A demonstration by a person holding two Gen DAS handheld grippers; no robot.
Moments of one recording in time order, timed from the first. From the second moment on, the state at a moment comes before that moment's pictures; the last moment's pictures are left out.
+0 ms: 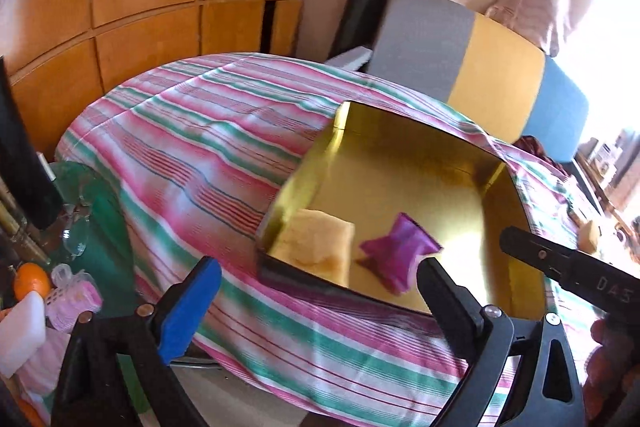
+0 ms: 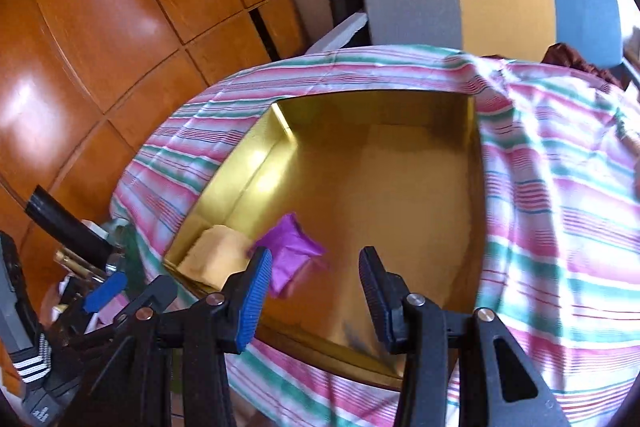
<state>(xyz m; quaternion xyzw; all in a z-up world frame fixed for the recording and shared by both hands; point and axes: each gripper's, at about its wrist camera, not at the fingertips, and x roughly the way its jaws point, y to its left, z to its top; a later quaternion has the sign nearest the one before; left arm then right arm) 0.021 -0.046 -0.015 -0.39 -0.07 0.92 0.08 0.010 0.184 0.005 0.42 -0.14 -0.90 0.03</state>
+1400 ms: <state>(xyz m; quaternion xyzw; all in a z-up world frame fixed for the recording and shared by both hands) 0.103 0.208 -0.014 -0.42 0.12 0.84 0.33 0.223 0.472 -0.057 0.37 -0.22 -0.84 -0.32</state>
